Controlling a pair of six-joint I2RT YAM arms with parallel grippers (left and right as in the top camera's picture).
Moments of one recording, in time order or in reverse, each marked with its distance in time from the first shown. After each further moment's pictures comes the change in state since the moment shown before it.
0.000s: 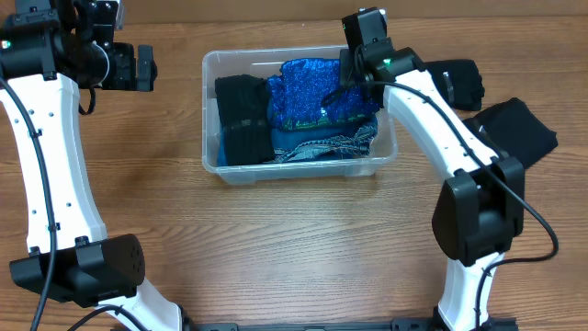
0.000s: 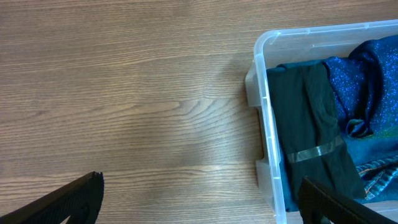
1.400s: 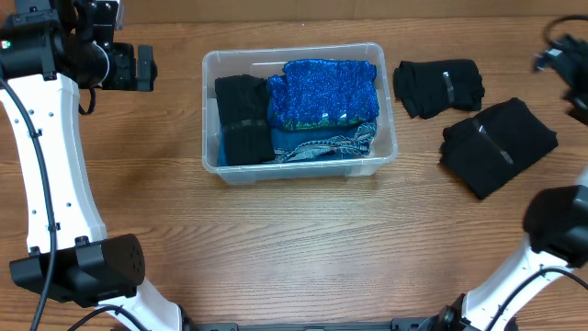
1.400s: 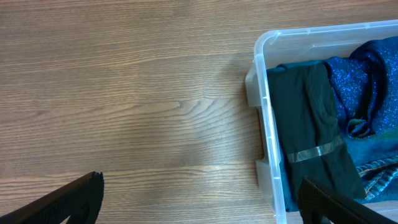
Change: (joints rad) left arm 0.000 0.000 0.000 0.000 0.000 0.000; right arm -0.855 0.024 0.603 -0.941 -0.418 0.165
